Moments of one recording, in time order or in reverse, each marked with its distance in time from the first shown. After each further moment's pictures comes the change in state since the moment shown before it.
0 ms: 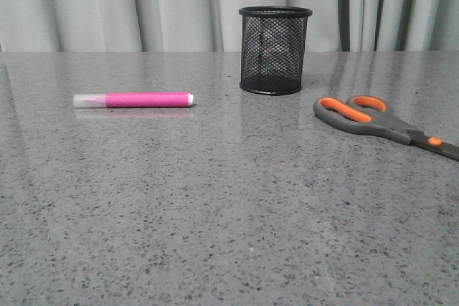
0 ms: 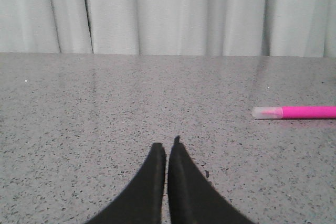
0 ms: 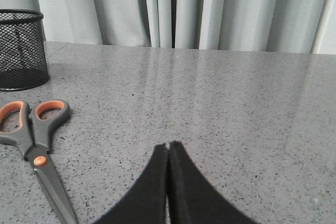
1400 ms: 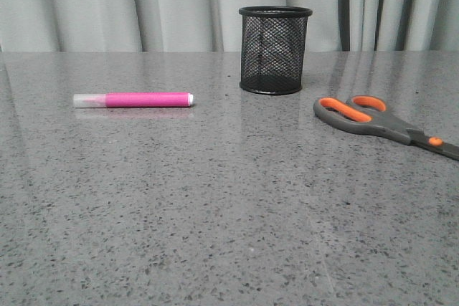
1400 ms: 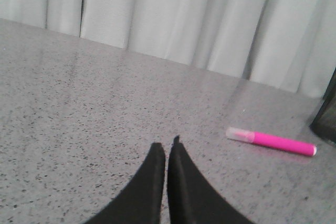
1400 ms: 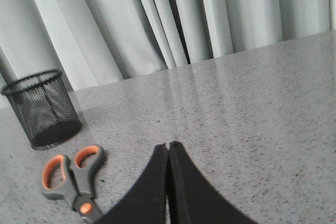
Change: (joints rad) left arm 0.000 0.000 0.000 -0.298 -0.020 0.000; right arm 0.000 0.000 0.000 0.341 -0.067 0.000
